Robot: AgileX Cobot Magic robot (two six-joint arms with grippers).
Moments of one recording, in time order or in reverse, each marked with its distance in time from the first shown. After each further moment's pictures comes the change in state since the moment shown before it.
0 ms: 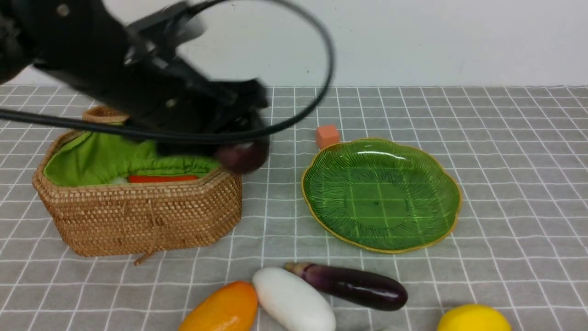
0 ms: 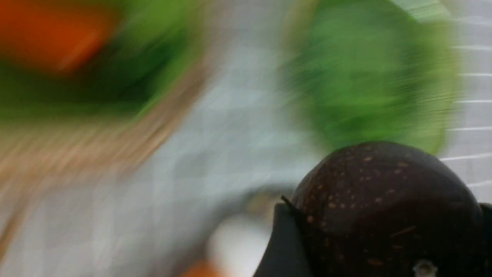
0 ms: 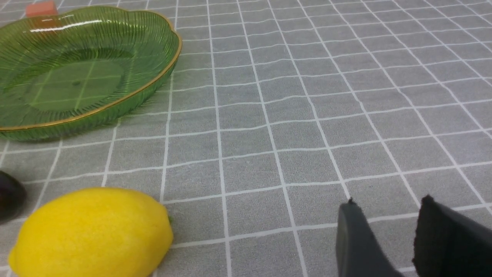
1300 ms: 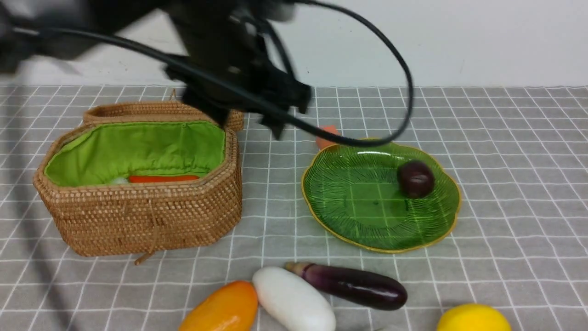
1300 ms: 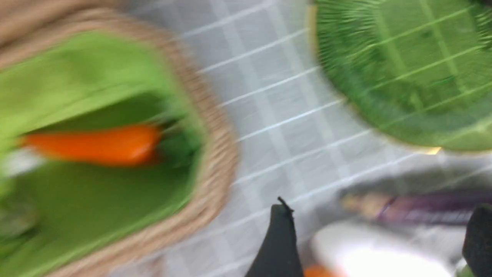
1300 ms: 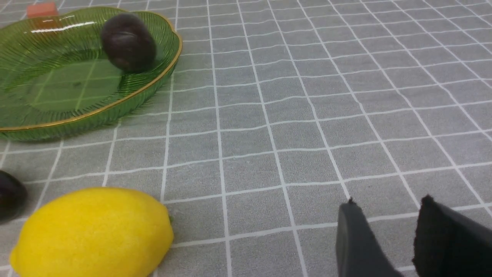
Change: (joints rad) right arm 0.000 0.000 0.000 0.000 0.000 0.000; left arm -0.130 0.180 -0.402 0.423 0.478 0.006
